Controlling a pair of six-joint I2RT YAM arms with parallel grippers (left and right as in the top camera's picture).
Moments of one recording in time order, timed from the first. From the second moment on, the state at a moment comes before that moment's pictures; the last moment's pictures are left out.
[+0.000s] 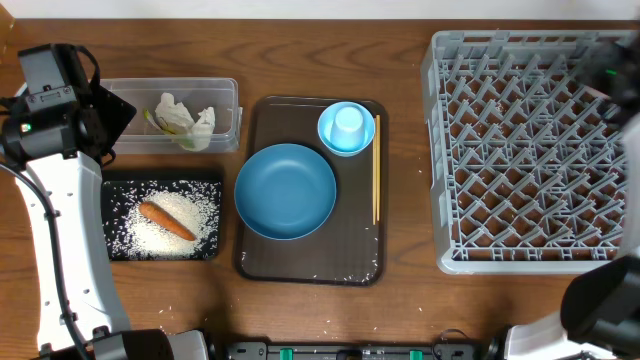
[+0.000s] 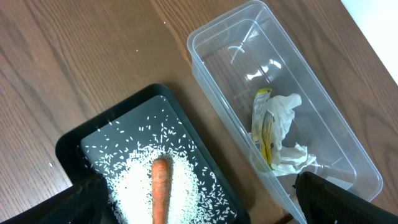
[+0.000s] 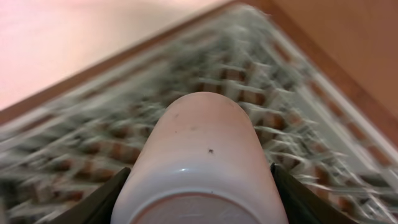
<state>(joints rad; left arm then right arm) 0.29 1.49 1.56 -1.10 -0.27 -0.69 -0.35 1.73 1.66 -0.69 0.17 0.20</state>
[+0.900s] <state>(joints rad) 0.29 1.49 1.56 -1.10 -0.27 -0.69 -0.57 1.86 1.66 -0.70 0.04 0.20</state>
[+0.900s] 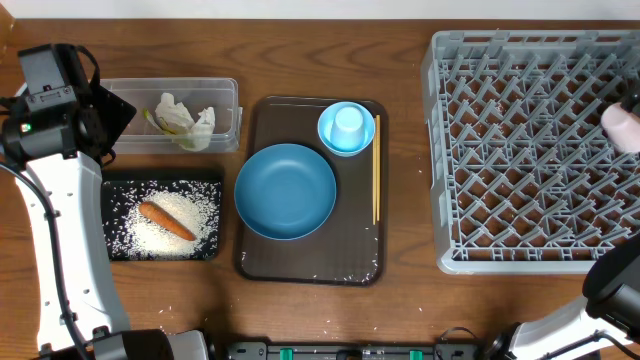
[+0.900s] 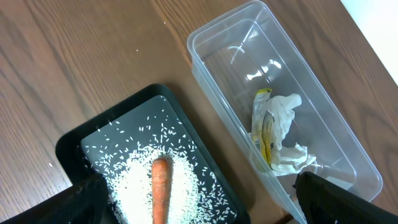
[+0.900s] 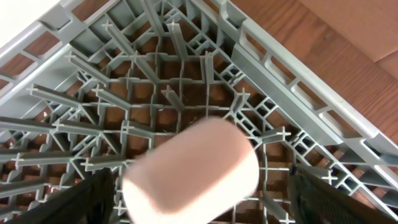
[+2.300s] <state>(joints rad) 0.29 1.49 1.56 -1.10 -0.27 -0.69 0.56 2.01 1.66 -0.52 0.18 0.29</state>
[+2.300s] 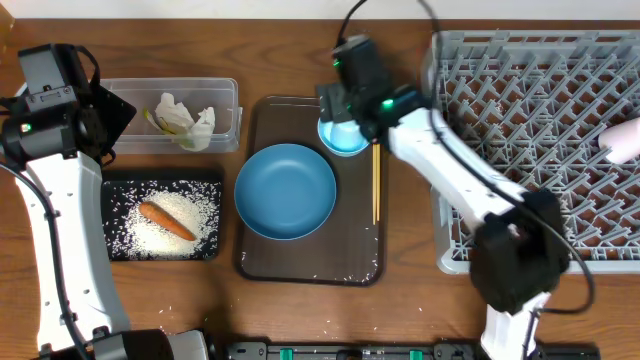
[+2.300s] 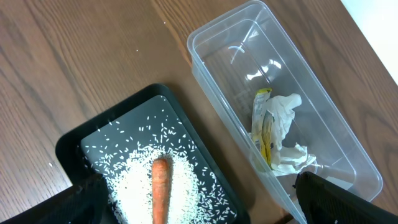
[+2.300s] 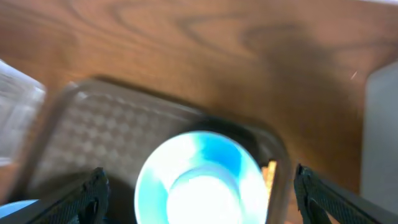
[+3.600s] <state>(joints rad) 0.29 1.49 1.56 -1.10 -0.27 -0.69 0.55 2.07 1.66 -0.60 0.19 0.39</state>
